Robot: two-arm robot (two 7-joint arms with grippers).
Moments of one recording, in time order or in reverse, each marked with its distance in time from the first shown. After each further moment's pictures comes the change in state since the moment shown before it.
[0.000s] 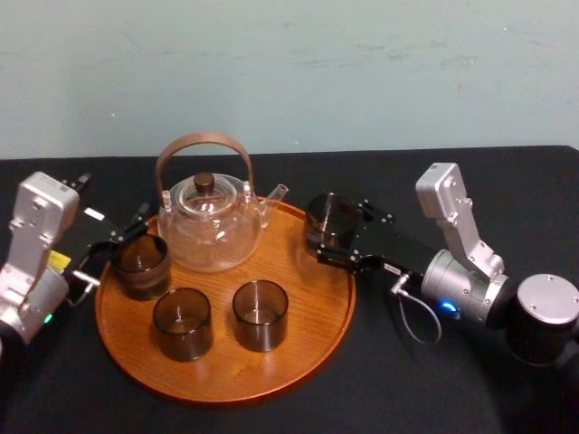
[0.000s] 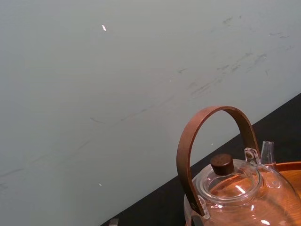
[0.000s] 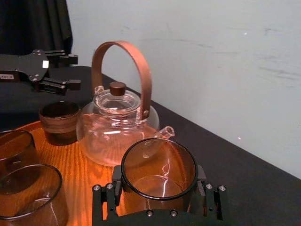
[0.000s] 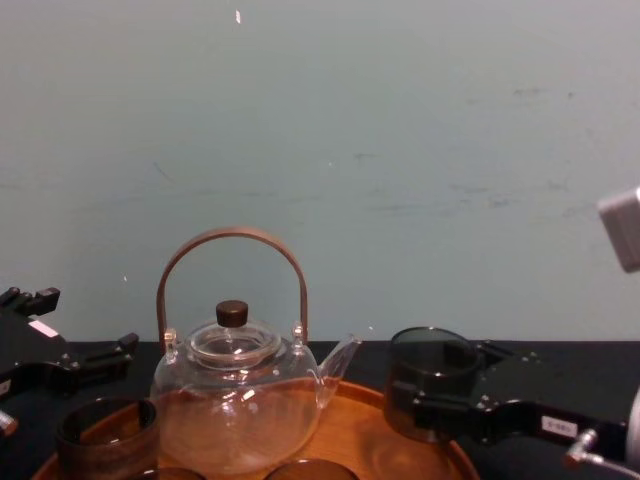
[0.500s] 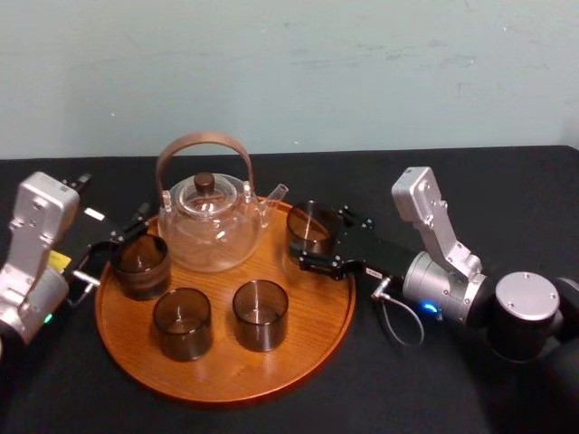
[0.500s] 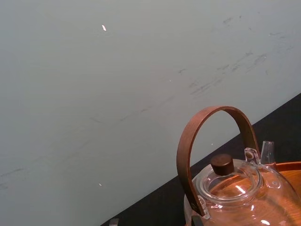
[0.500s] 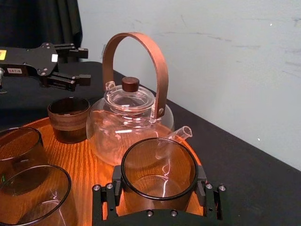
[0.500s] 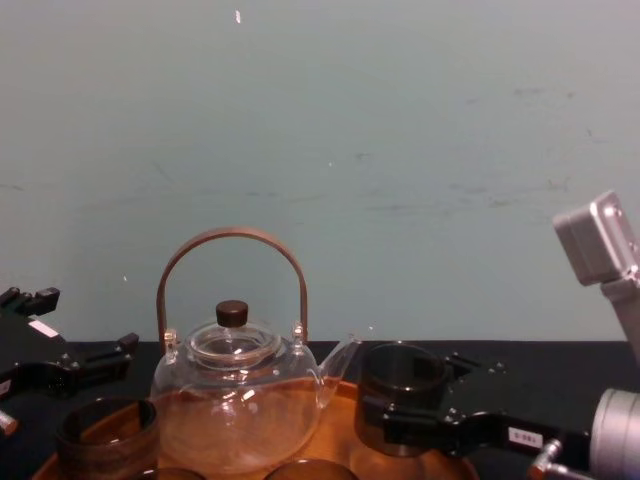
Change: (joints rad) left arm 0.000 0.000 0.000 0.000 0.000 0.000 0.000; right arm 0.045 -0.036 -0.041 0.071 -0.012 -0.010 0.018
